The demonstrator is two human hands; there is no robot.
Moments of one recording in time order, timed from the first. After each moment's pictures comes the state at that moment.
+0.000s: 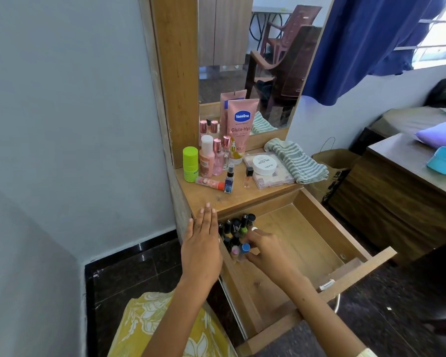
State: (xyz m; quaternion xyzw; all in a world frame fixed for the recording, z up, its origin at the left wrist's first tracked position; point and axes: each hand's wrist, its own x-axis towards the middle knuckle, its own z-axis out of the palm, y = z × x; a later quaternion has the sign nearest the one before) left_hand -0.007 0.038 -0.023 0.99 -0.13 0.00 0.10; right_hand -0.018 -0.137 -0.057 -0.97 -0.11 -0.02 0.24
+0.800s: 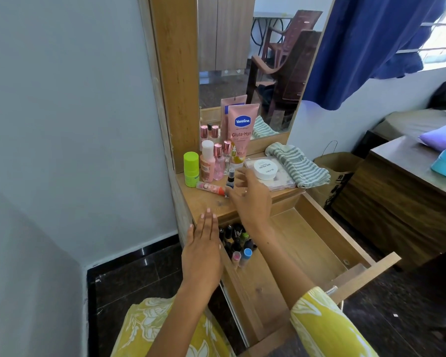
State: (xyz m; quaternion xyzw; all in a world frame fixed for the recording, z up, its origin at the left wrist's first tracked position) left_hand -0.007 0.036 -0.019 0.99 -0.13 0.00 0.08; right_hand 0.066 -0.089 0.011 -0.89 0.06 -0.25 0.37
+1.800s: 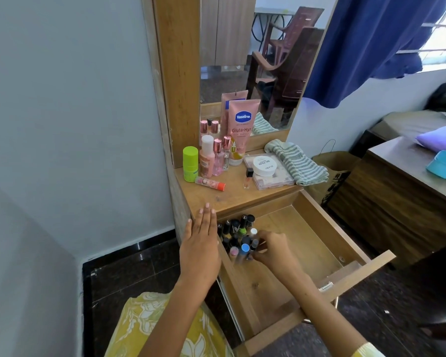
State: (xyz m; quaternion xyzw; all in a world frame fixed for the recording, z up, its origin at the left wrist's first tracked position) left_hand -0.008 0.038 -0.023 0.99 -0.13 0.00 0.10; right_hand -0.010 -0.153 -0.061 -0.96 0.03 0.03 0.28
